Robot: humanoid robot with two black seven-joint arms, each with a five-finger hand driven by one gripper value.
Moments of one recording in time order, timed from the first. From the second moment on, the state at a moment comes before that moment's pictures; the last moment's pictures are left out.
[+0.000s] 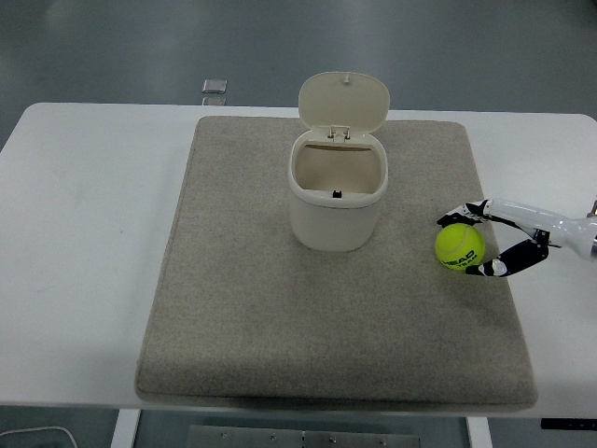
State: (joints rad) left arm 0.05 0.00 -0.28 -0.08 0.18 -0.11 -0.01; right arm 0.67 -0.77 0.56 1.20 -1.34 0.32 0.40
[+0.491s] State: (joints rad) left arm 0.05 0.00 -0.28 -0.08 0.18 -0.11 -0.01; right arm 0.66 -0.77 0.56 1.20 -1.34 0.33 0.40
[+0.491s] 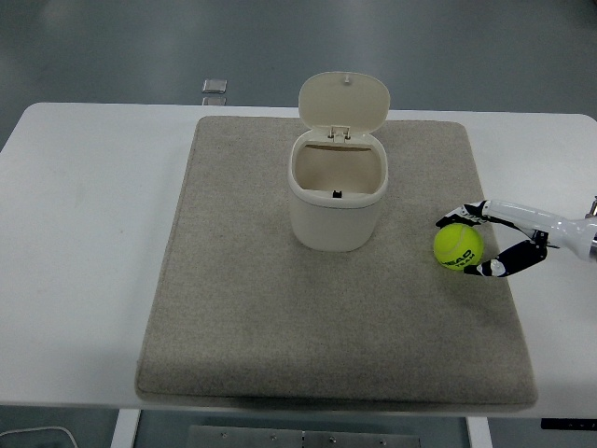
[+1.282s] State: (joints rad) left arm 0.05 0.00 -0.28 -0.08 0.18 -0.11 -0.01; right arm 0.75 -0.77 0.58 1.22 -1.33 0.33 0.51
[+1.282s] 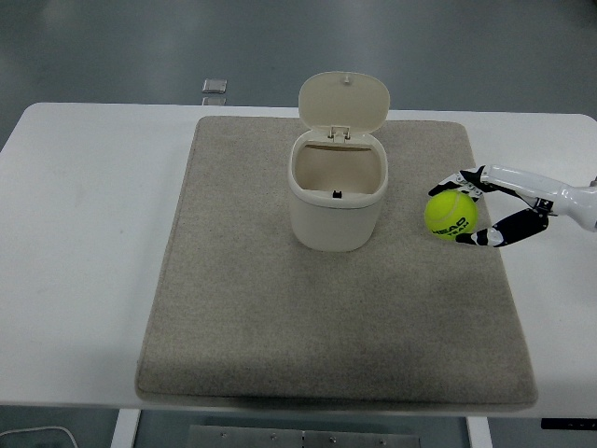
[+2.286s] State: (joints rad) left arm 0.05 0.00 -0.28 -0.08 0.18 -0.11 -0.01; right arm 0.98 -0.57 0.56 1.19 -1.24 0.40 0.47
